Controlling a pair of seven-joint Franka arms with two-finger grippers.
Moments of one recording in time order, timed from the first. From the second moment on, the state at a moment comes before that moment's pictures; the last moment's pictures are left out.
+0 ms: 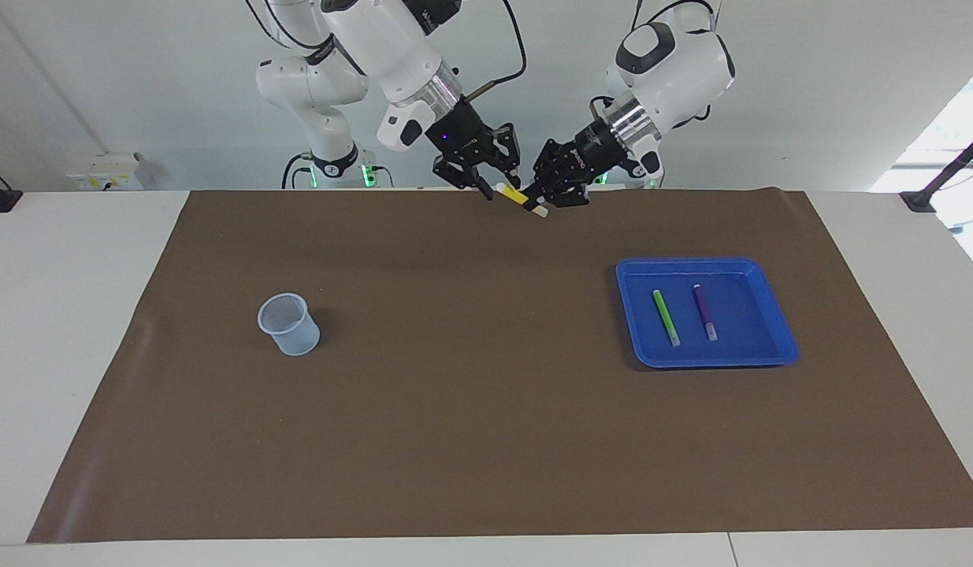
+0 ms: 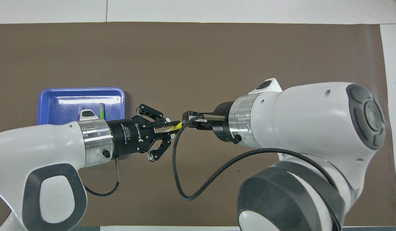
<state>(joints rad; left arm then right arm) -0.52 -0.28 -0.02 -2.22 -0.99 2.34 -1.78 0.05 -0.05 0.47 -1.79 0.55 2.07 0.46</state>
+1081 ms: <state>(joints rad) -0.52 -0.28 -0.03 -2.22 -1.00 2.35 -1.78 0.01 -0.06 0.38 -1.80 0.40 1.99 0.42</state>
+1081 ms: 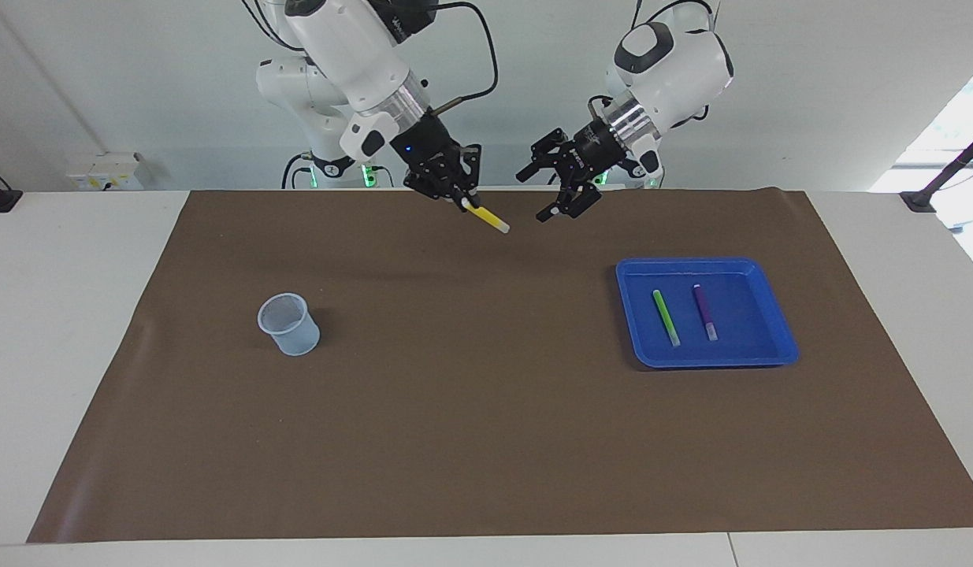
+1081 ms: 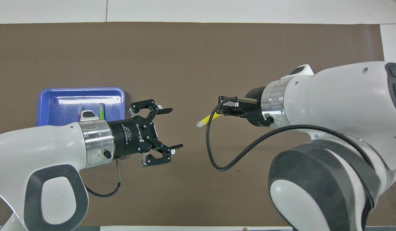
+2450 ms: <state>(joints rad) -0.22 -0.28 -0.02 -2.23 -0.70 2.05 -1.05 -0.02 -0.12 0.00 -2.15 0.17 2.28 -0.38</state>
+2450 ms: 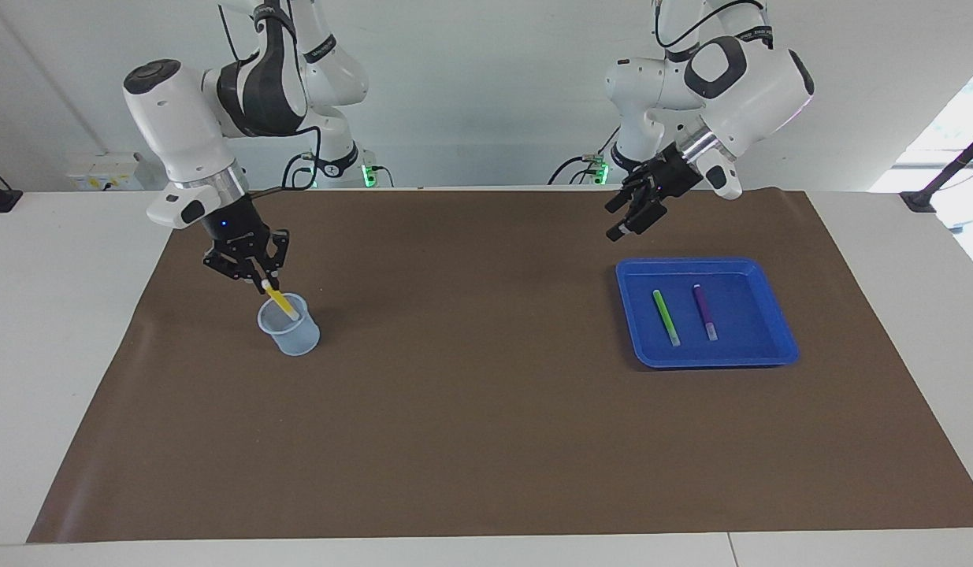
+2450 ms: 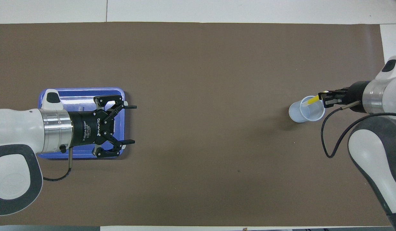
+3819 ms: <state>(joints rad) 0.02 0.10 -0.02 -2.20 -0.04 2.29 0.20 -0.02 -0.05 0.00 -2.31 0.17 2.58 -0.50</state>
